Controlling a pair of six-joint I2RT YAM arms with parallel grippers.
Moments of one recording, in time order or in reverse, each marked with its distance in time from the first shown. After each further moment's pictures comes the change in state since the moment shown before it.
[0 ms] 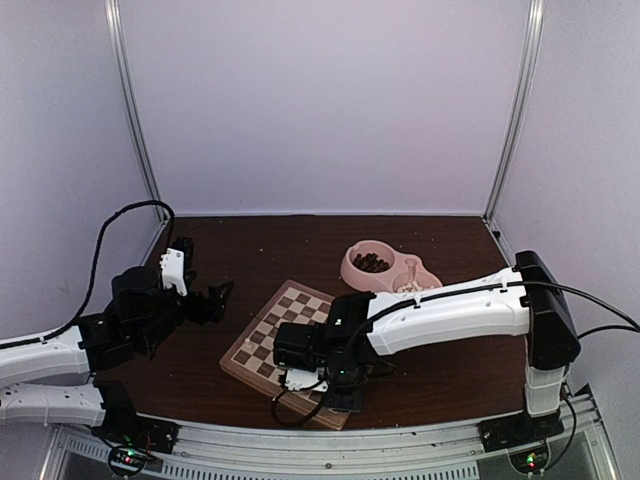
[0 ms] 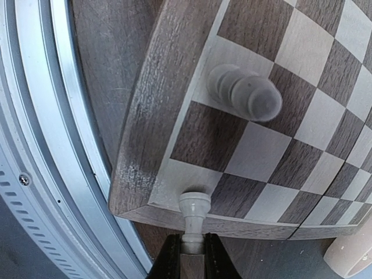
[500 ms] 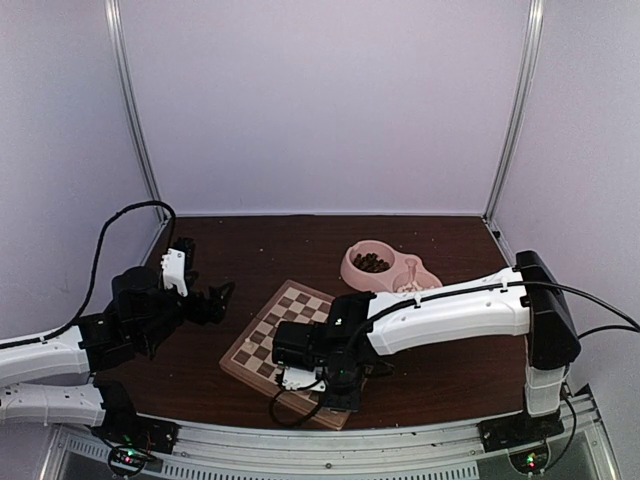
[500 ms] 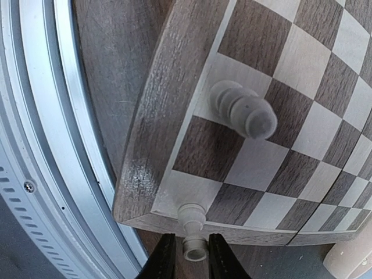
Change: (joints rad) left arm 0.000 0.002 0.000 0.000 0.017 0.000; right arm 0.000 -0.001 0.000 0.026 -0.005 -0.006
